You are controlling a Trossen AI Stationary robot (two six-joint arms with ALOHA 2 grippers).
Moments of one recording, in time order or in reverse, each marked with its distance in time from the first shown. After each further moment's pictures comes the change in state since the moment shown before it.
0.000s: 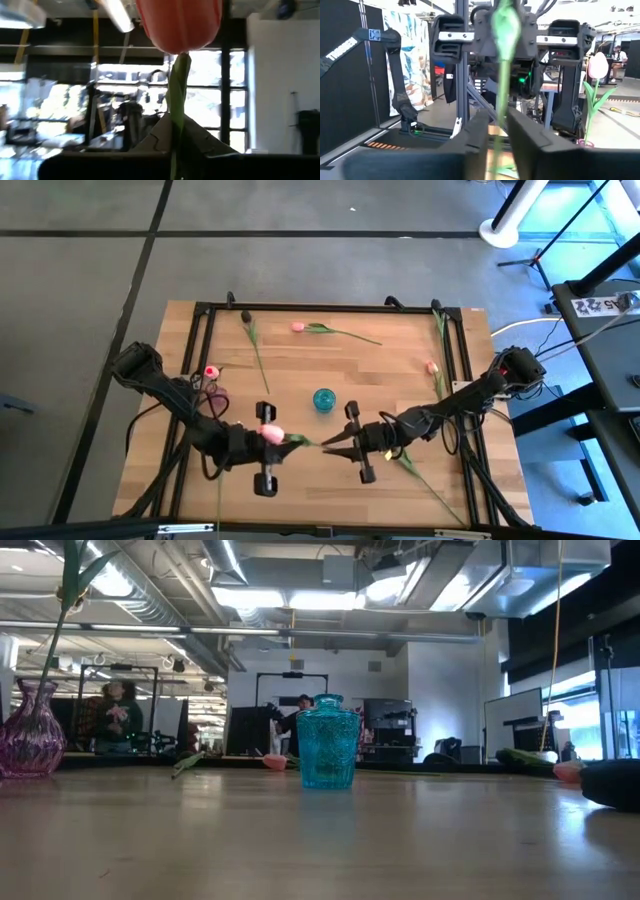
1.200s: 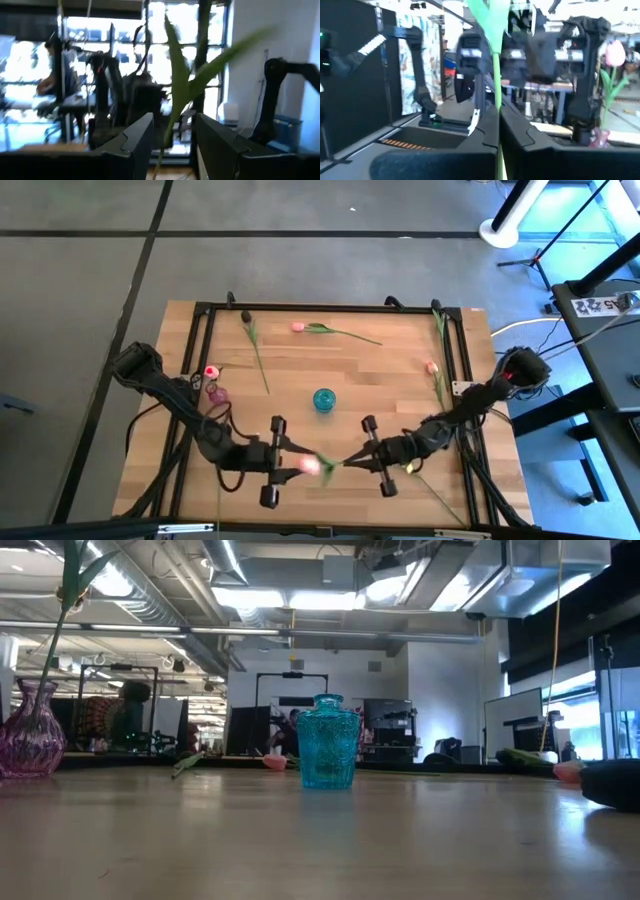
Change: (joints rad) left arm 0.004 0.002 0.000 -0.322 0.104 -0.229; right arm 0.118 -0.025 -0.166 0.160 0.091 -0.009
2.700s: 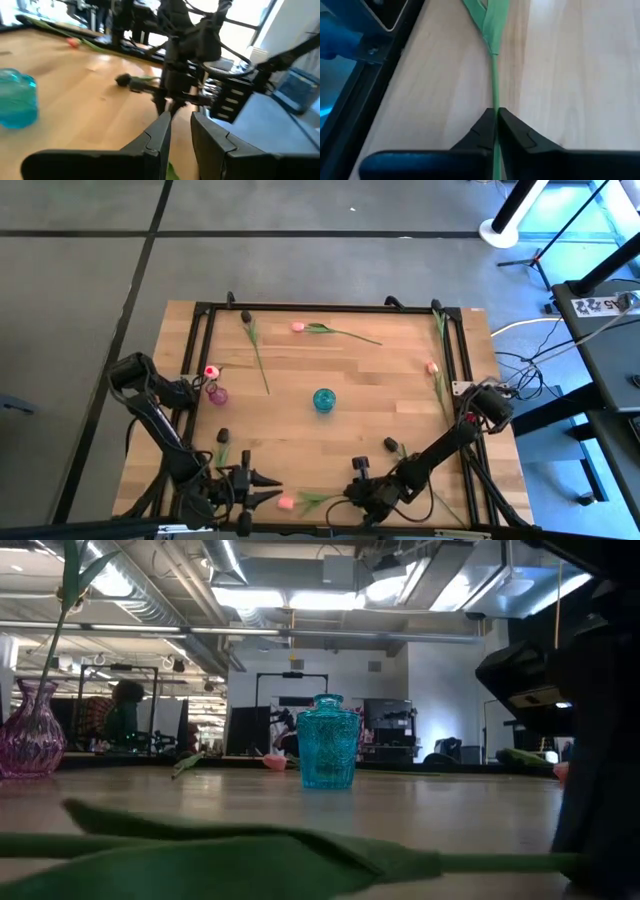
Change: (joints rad) left arm -0.318 0.061 0.001 -0.663 -0.448 -0.792; right arm 0.133 0.438 0.384 -1.071 0.048 0.487
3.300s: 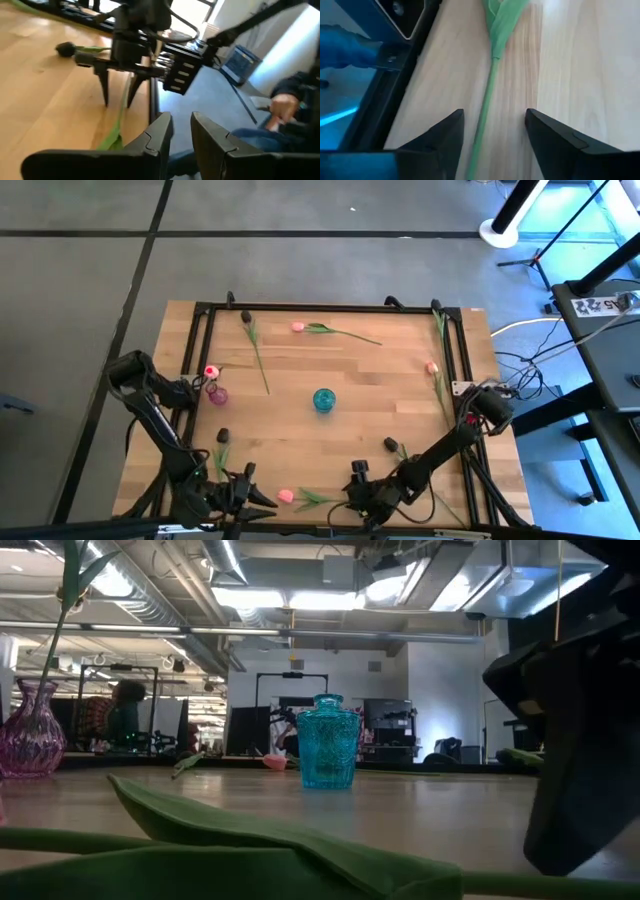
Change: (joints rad) left arm -0.013 -0.018 0.000 0.017 0.278 -0.069; right arm 0.021 0.017 -0.005 0.075 -0.021 0.019
